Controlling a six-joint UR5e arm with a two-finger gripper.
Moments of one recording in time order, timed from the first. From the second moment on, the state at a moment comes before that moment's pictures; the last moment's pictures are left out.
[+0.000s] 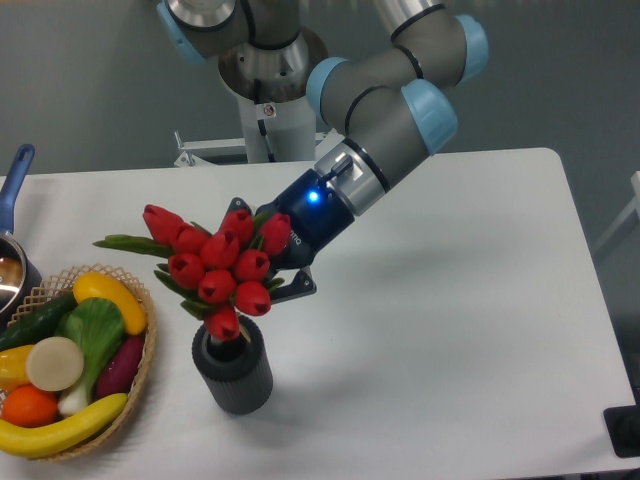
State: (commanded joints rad) arm 2.56 -1.81 -1.70 -0.78 0.31 1.03
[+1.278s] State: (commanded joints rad) arm 2.92 -1.77 -1.65 -0.78 0.32 1.00
